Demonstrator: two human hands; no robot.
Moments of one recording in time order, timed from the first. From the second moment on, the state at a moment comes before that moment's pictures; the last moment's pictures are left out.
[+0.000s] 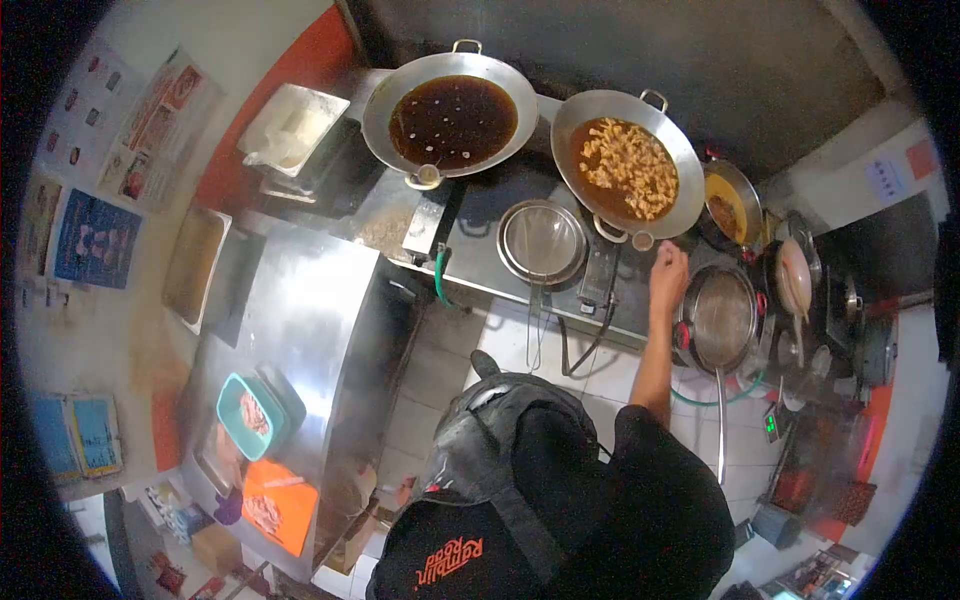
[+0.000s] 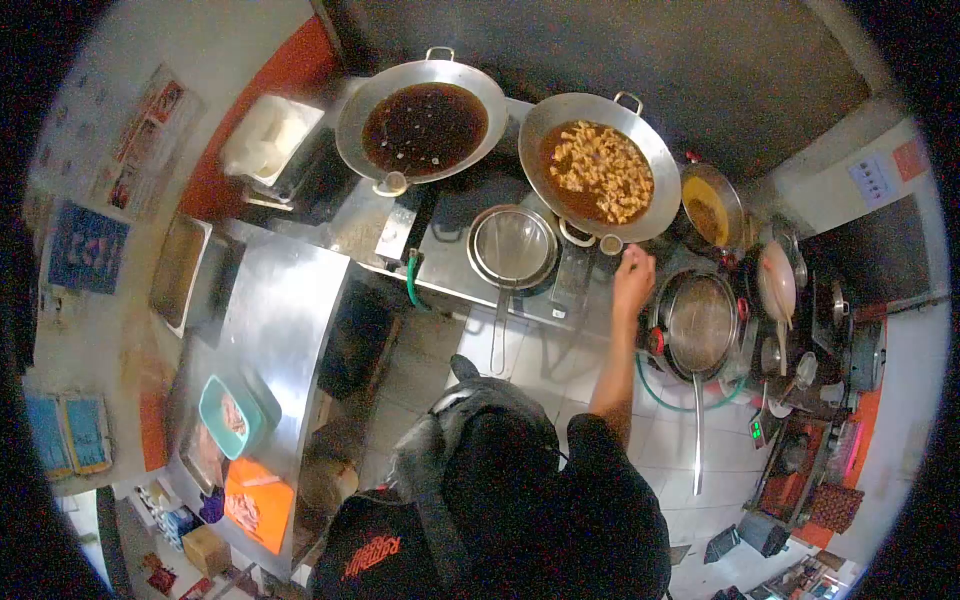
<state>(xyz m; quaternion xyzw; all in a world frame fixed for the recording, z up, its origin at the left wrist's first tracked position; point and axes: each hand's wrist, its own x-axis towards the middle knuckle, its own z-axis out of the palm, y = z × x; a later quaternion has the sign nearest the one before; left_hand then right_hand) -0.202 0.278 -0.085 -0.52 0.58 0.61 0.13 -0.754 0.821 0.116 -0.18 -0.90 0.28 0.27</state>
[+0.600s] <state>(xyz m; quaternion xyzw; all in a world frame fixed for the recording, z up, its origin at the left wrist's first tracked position) -0.392 0.301 -0.039 -0.43 0.63 0.63 0.14 -0.804 0.869 0.108 -0.11 -0.97 0.20 0.11</state>
